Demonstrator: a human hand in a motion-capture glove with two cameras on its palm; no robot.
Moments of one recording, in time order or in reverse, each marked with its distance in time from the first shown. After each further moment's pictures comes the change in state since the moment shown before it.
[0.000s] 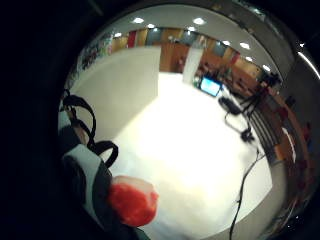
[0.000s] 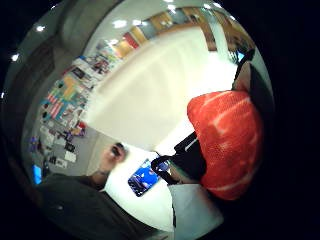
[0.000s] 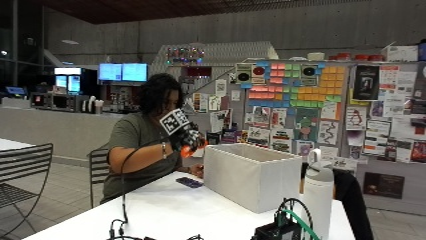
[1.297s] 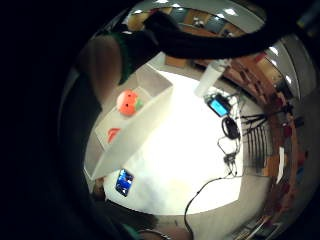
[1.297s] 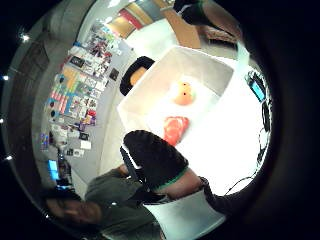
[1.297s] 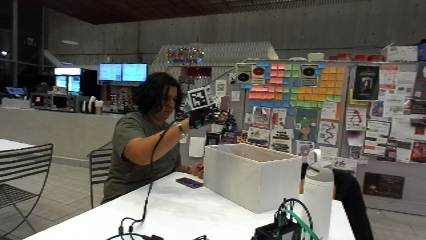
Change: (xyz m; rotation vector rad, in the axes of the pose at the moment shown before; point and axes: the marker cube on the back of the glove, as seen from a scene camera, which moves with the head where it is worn) arm 0.032 -0.135 -0.018 -0.365 0.037 -0.085
